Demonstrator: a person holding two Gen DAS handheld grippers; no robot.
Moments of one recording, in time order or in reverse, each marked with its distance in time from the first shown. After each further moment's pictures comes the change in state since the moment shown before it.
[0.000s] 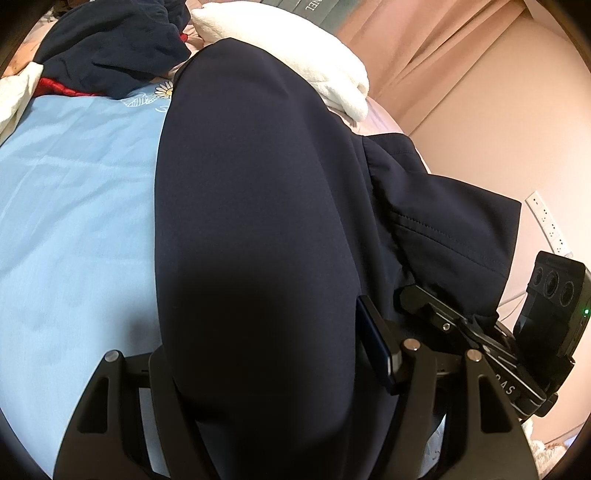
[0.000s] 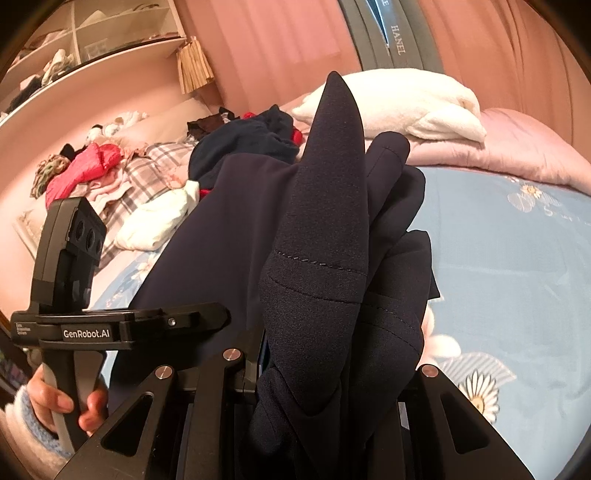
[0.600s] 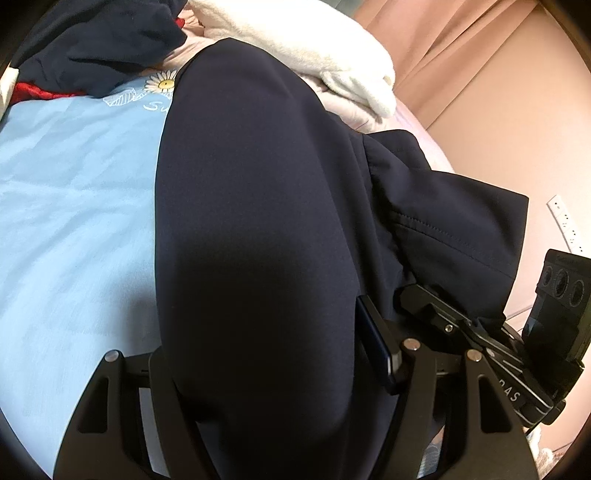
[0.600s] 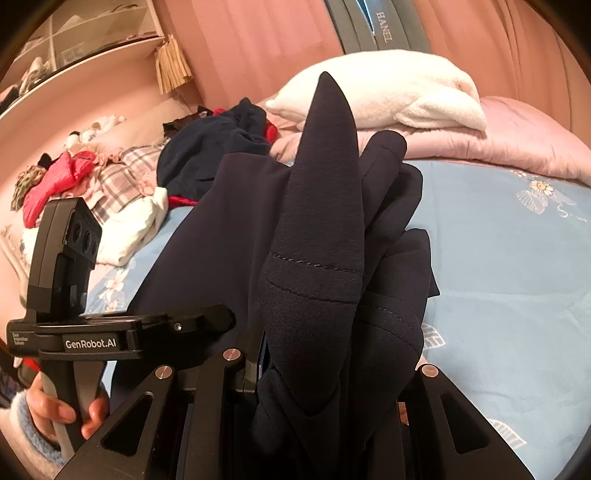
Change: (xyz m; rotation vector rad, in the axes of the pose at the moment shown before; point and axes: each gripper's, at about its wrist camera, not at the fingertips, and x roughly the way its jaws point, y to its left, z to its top) left arm 0.040 -0.004 0.018 0.004 0.037 0.045; right arm 0.054 -0.029 0.022 0.037 0.023 -0.028
